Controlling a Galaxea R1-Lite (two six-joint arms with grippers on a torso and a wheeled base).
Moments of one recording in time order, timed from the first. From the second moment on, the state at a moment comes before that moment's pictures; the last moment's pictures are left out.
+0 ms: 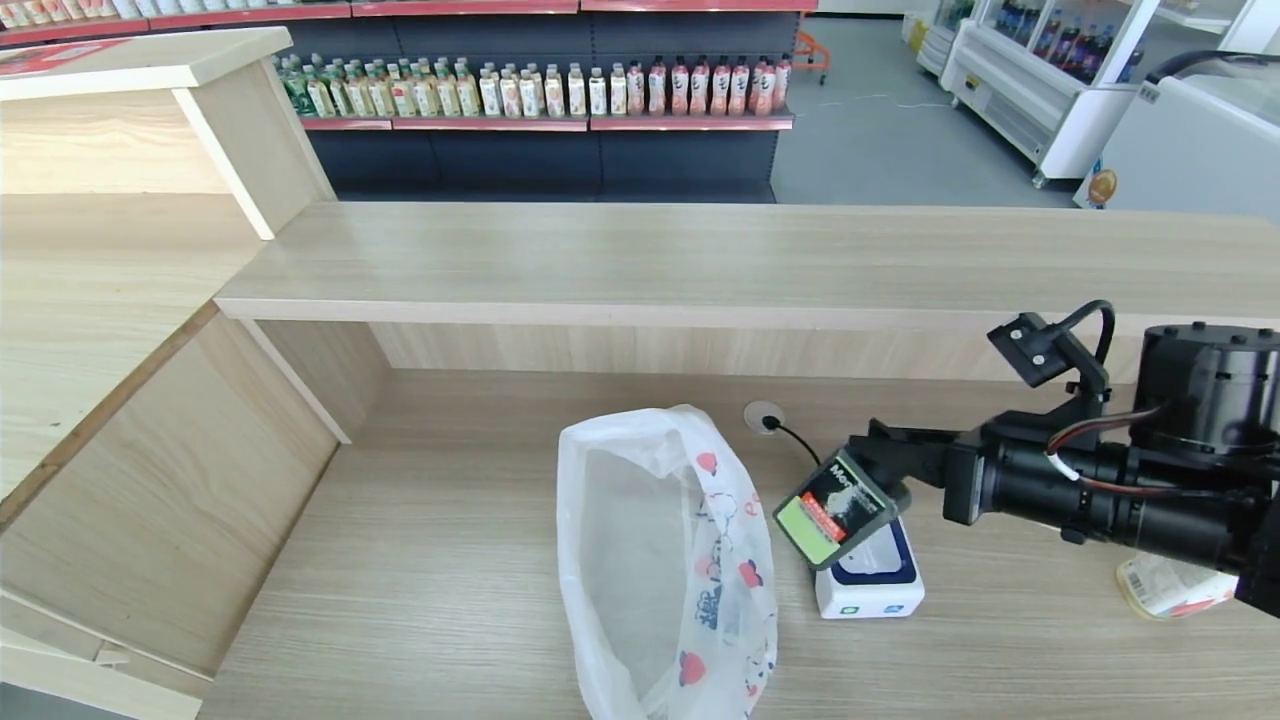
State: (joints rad) left arm 0.00 0.00 0.00 0.00 0.02 0.00; right arm 0.31 1.57 -0.59 -0.73 0.43 0.08
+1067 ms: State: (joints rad) left arm 0.00 0.00 0.00 0.00 0.02 0.00; right arm 0.51 2.07 -0.83 -0.94 0.34 0.08
